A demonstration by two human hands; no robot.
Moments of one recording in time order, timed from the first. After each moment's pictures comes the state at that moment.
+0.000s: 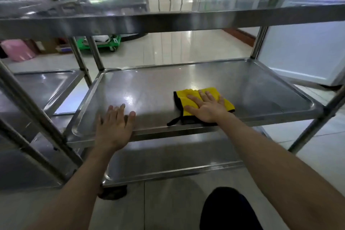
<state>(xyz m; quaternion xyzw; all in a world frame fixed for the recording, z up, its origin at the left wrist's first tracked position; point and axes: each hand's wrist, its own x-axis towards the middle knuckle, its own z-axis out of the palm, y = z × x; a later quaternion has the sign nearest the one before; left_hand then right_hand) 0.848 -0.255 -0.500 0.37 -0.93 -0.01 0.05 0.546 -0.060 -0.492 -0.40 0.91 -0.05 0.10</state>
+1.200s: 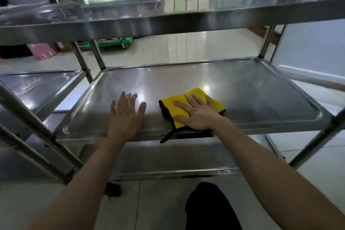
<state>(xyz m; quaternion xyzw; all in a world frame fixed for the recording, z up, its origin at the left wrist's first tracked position) 0.766 -0.236 -0.500 0.37 -0.91 -0.08 0.19 0.520 -0.057 -0.499 -0.55 0.83 -0.05 0.11</state>
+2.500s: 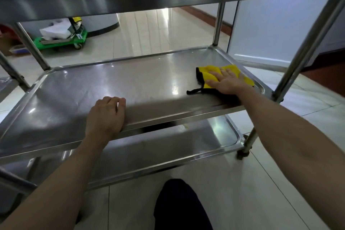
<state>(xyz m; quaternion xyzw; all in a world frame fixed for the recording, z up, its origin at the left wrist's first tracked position) 0.673 -0.204 -0.500 0.32 -0.93 -0.03 0.18 0.300 0.075 -0.486 -0.28 0.95 -0.05 0.10</state>
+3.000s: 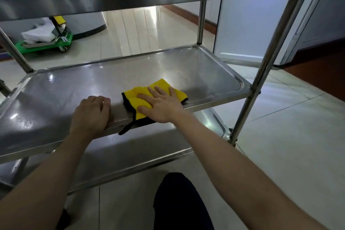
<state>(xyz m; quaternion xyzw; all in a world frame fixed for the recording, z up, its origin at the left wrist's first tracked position) 0.669 -0.212 -0.497 0.29 -0.95 0.02 0.11 0.493 -0.005 -0.494 -0.48 0.87 -0.08 0.06</state>
